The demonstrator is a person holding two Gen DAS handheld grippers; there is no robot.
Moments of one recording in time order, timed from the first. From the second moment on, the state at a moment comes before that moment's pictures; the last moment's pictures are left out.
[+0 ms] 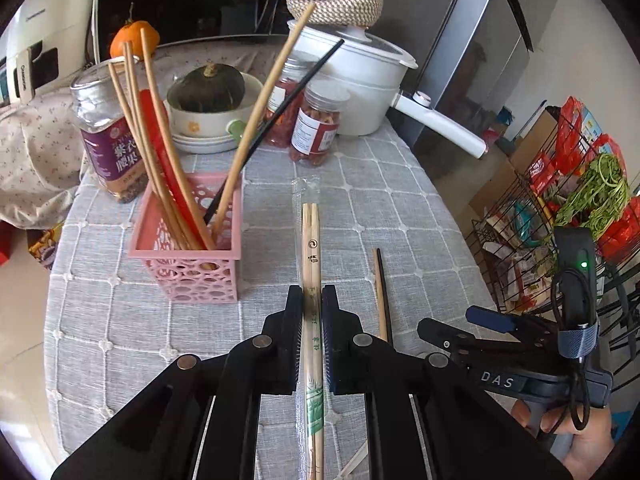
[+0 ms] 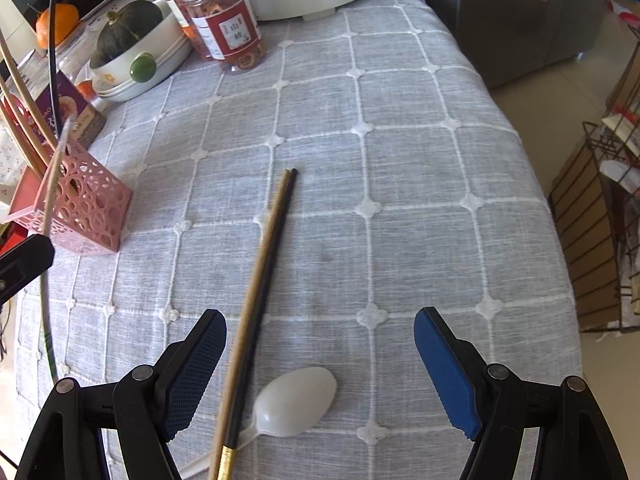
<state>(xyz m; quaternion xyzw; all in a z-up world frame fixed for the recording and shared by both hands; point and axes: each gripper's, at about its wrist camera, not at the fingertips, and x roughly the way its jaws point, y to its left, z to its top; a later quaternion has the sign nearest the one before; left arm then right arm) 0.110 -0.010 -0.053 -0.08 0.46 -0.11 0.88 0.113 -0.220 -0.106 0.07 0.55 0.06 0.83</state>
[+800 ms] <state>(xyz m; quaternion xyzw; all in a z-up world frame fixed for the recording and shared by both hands) 0.096 0.057 -0.040 -0.10 0.44 -0.11 0.89 0.163 -0.177 -0.151 0.11 0.59 0.06 0.80</state>
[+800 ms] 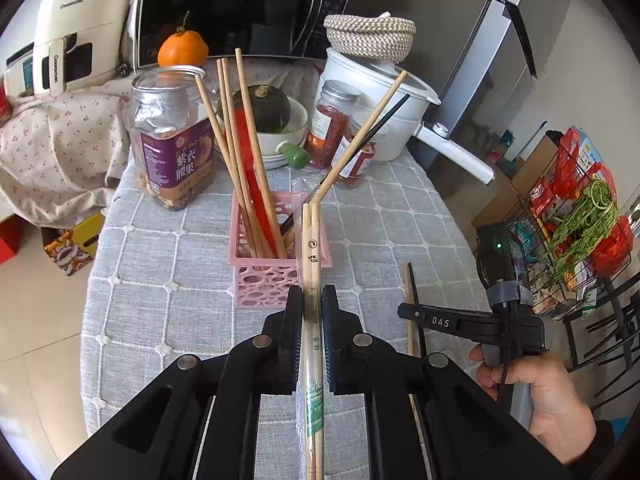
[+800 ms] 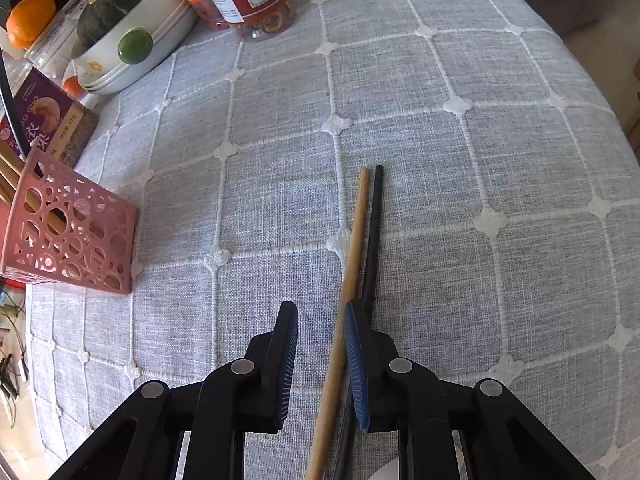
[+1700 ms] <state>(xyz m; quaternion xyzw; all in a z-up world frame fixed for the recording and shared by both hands) 0.092 0.097 0.018 -0.16 0.13 0.02 0.98 0.106 -0.156 -0.027 0.11 0.36 0.12 0.92</state>
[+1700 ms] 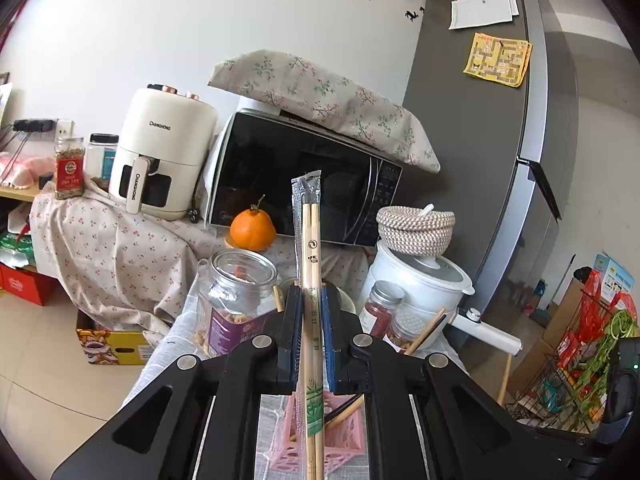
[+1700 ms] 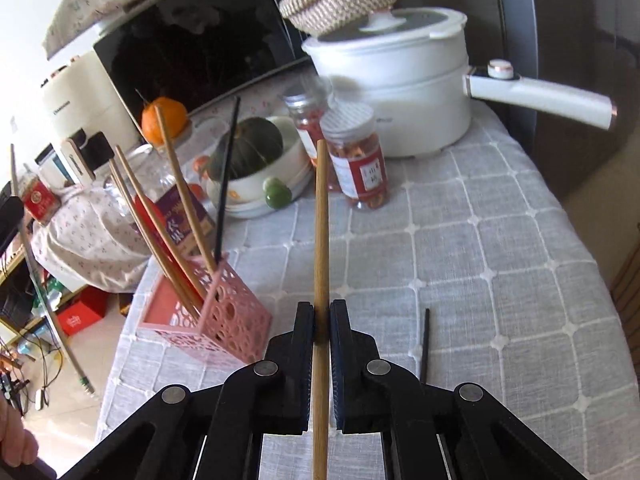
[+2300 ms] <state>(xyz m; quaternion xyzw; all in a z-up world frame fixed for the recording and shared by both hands) 0.168 0.063 -0.021 -0.07 0.11 0.02 0.99 0.100 -0.164 -0.005 0.13 0.32 0.15 0.93</state>
